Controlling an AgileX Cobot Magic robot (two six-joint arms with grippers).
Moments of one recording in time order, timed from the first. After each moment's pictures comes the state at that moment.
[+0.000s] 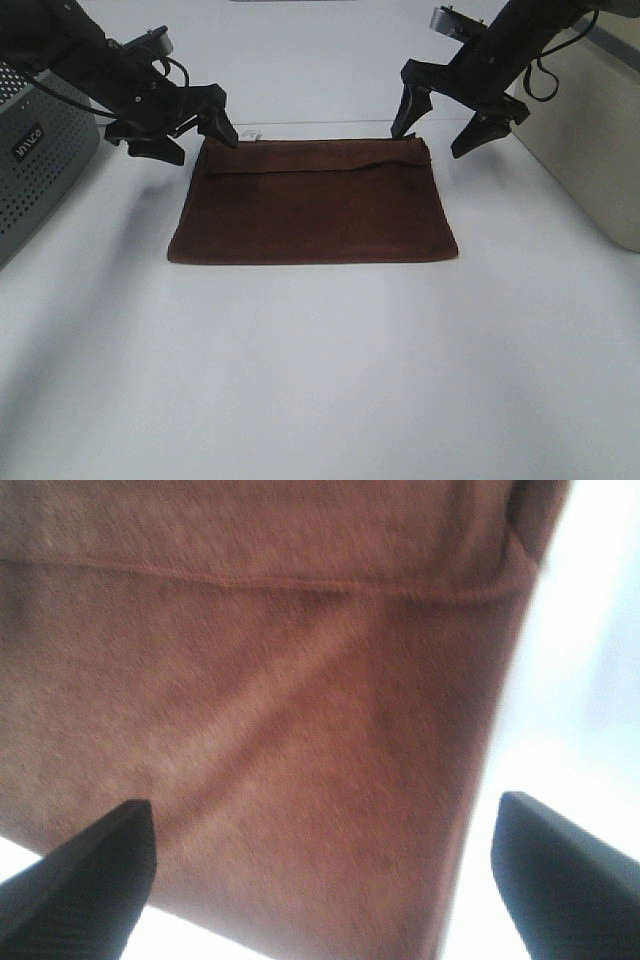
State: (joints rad) left arm -0.17 2.36 -1.87 -0.63 0.73 0.22; right arm 0.13 2.39 -2.10 0.40 1.13 -0.12
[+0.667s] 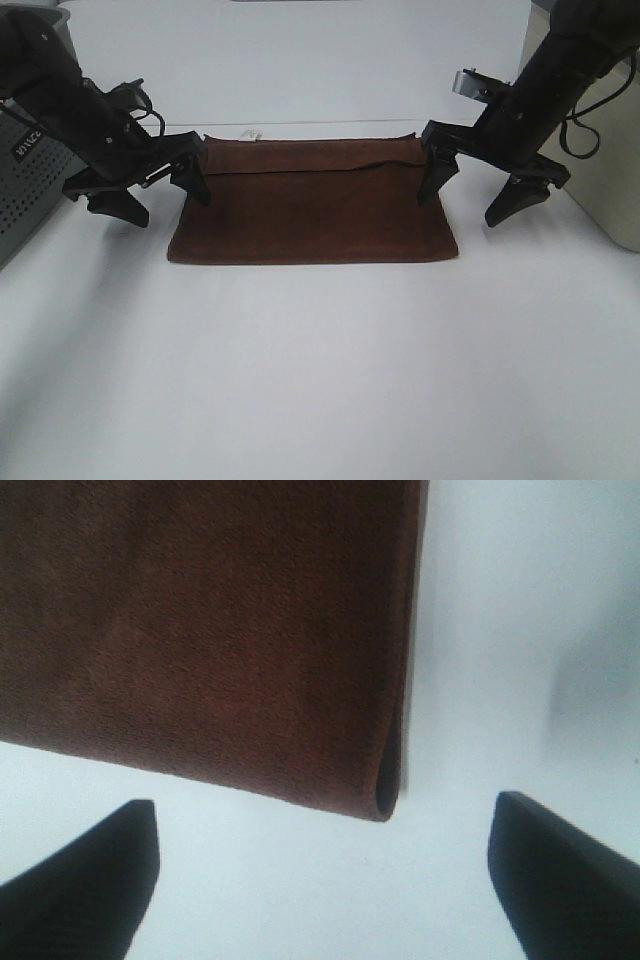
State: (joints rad) left arm -0.17 2.21 -1.55 -0.52 0.74 0.06; right arm 0.13 2.17 -1.60 0.37 1.00 -0.09
